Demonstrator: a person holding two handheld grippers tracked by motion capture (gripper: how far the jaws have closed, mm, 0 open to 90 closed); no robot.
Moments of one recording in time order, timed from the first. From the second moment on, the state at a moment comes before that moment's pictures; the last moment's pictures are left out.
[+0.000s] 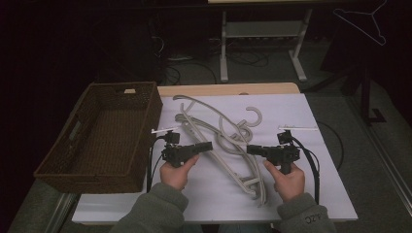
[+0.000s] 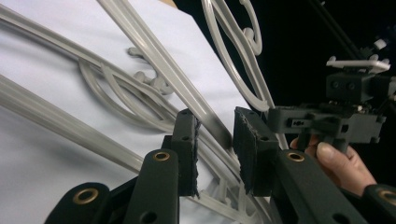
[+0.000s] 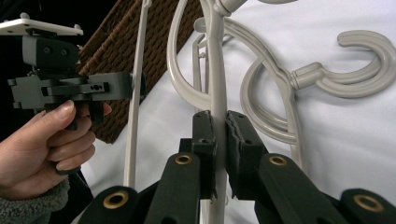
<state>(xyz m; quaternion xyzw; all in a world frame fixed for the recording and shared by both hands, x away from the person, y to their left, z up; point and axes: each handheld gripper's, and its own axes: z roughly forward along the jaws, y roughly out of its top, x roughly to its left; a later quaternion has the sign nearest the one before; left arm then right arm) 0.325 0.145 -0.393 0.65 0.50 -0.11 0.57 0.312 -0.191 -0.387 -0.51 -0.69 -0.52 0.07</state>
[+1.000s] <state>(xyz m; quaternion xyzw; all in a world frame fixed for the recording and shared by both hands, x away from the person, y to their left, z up) 0.329 0.155 -0.387 0.61 0.51 -0.13 0.58 0.307 -0.180 -0.388 -0.50 -0.69 -0.52 0.08</state>
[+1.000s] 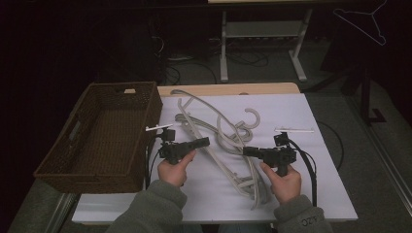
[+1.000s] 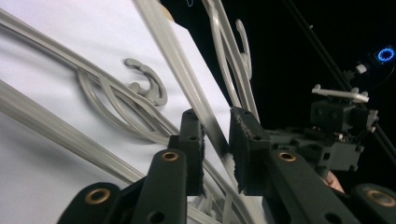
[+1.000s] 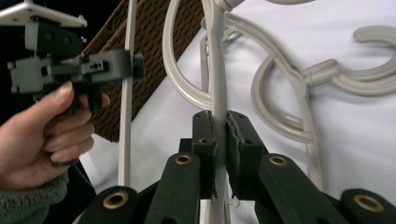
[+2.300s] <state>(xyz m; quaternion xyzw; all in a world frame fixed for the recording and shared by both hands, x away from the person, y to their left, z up) 0.362 0.243 -0.267 0.63 0.51 -0.13 0.58 0.293 -0.201 -0.376 -0.47 -0.72 -0.51 -0.01</state>
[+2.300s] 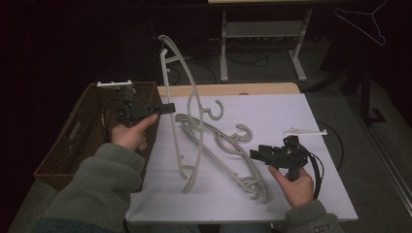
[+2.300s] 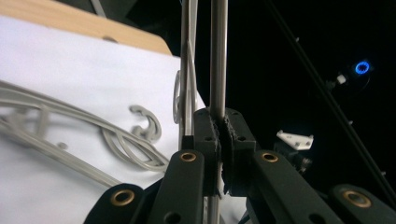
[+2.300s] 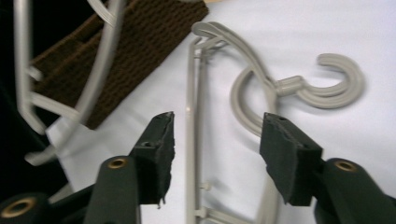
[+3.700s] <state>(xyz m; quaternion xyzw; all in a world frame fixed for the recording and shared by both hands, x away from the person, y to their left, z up) 0.391 0.432 -0.244 0.56 0.62 -0.04 0.55 0.295 -0.215 -0.382 -0.49 -0.72 -0.49 -0.06</state>
